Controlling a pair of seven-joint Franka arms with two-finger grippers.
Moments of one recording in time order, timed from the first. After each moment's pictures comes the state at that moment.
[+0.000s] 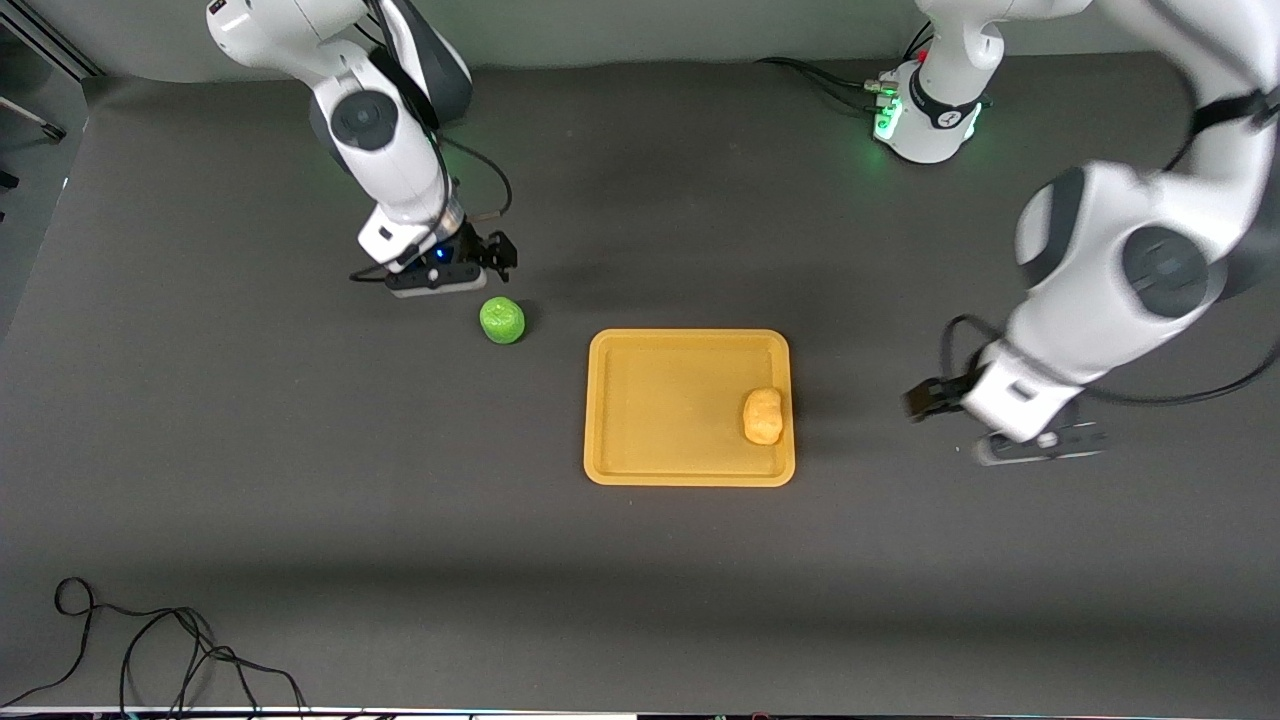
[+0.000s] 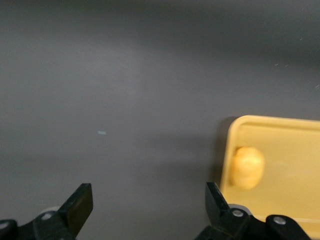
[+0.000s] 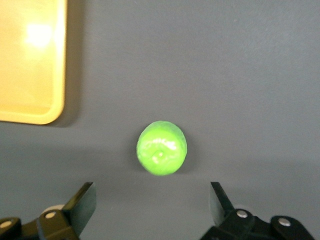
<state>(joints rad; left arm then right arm) -0.03 0.22 -0.17 -1.70 0.04 1.96 -0.25 0.60 -0.06 -0.03 -2.47 0.01 2.44 0.50</state>
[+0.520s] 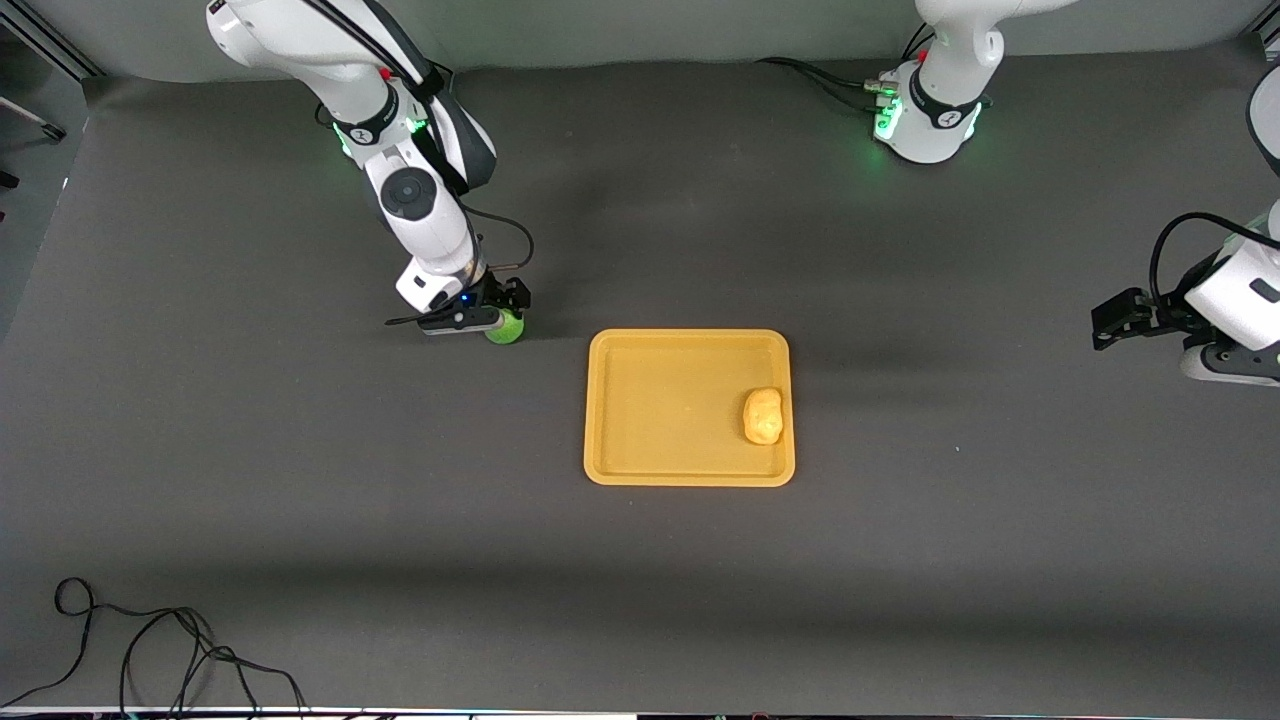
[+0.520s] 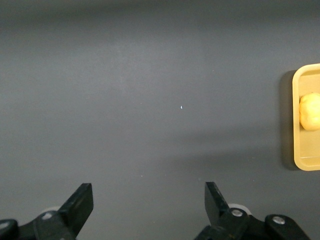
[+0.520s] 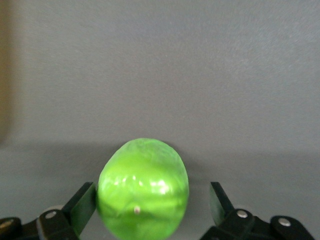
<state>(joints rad) 0.17 0.05 -0.16 -1.73 0.05 1.79 0.12 0.59 0.22 -0.04 -2.54 0.01 2.80 0.52</state>
